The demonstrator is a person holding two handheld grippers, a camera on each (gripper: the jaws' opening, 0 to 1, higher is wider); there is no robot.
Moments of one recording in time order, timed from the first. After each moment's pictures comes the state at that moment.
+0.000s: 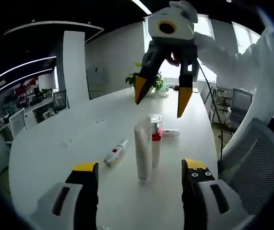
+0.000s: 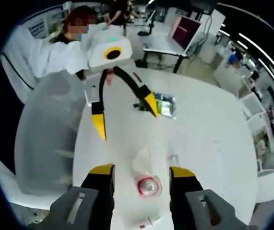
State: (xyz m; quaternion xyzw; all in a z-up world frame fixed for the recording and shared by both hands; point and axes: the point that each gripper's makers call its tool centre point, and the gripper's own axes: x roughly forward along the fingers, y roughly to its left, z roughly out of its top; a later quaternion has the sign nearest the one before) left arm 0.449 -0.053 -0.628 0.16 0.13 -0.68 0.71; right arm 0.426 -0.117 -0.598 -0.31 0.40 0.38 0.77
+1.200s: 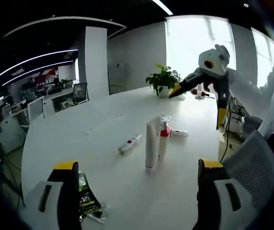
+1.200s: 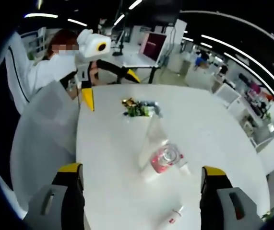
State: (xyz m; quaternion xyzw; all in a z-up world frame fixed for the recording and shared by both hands) left arm 0.455 0.000 -0.610 0.13 0.16 -0.61 0.77; right arm 0.370 -0.142 -0.608 -0.22 0.33 0.29 0.87
